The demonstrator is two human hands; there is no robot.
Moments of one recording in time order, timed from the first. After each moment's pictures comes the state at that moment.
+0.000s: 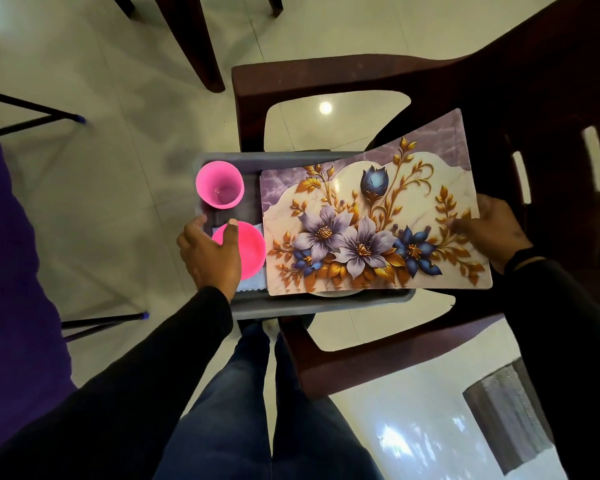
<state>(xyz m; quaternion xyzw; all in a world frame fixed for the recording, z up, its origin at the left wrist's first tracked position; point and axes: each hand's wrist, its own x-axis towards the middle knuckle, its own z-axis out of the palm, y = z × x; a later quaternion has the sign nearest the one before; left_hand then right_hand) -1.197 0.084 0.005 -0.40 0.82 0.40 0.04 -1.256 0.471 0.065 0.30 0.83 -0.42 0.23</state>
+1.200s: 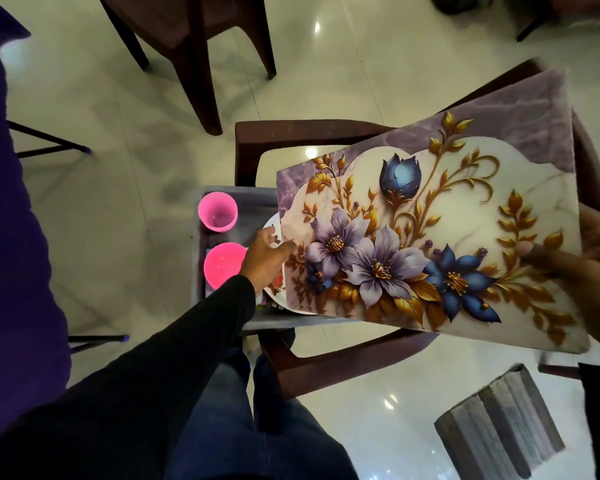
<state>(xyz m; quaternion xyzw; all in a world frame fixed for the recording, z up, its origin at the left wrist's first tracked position) -1.220 0.154 0.075 -0.26 0.68 0.63 0.27 -1.202 0.516 0.276 0.22 0.79 -0.54 0.20</state>
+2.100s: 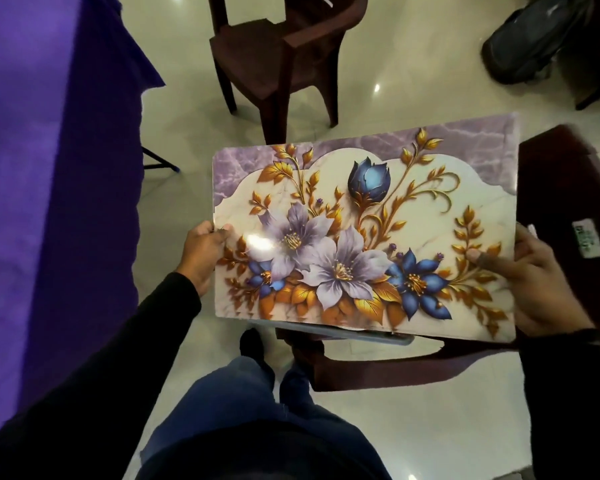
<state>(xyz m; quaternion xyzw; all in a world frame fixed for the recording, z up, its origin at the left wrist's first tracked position) -1.169 -0.001 0.180 -0.39 0.64 0.67 0.06 -1.200 0.414 0.287 0.17 0.69 -0.68 0.17</state>
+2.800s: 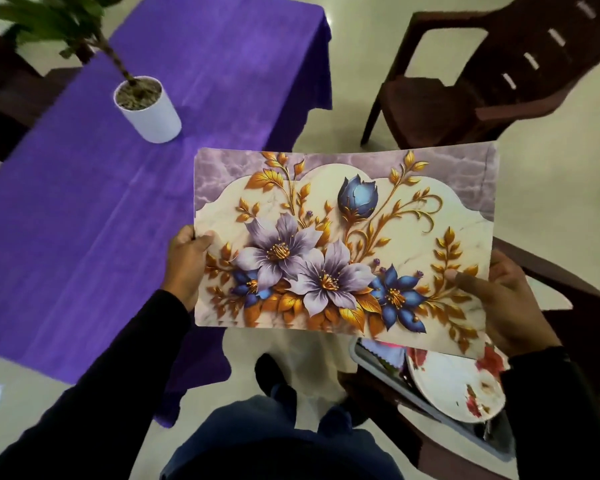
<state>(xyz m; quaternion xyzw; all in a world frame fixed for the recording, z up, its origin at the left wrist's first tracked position) -1.022 -0.257 0.232 -0.50 0.56 0.63 -0.21 -1.216 0.109 0.285 0.01 0.71 -0.64 0.31</state>
